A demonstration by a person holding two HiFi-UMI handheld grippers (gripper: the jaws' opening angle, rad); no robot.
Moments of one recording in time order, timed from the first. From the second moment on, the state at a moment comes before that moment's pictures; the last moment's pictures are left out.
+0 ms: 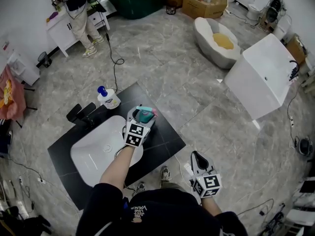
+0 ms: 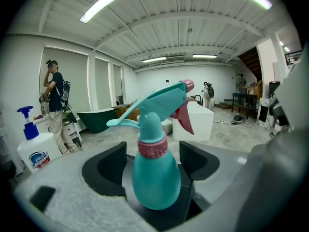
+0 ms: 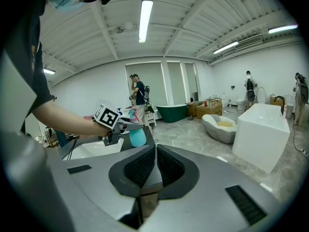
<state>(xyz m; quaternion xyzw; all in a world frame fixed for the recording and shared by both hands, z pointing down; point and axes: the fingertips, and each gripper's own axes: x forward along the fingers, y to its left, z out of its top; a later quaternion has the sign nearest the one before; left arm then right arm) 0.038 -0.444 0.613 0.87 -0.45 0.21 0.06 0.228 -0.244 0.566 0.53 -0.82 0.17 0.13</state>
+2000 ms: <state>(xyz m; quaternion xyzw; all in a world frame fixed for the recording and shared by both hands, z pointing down) -0.087 -0.121 0.523 0.91 -0.39 0.14 0.05 0.096 -0.070 0.527 0.58 -0.80 0.13 0.07</state>
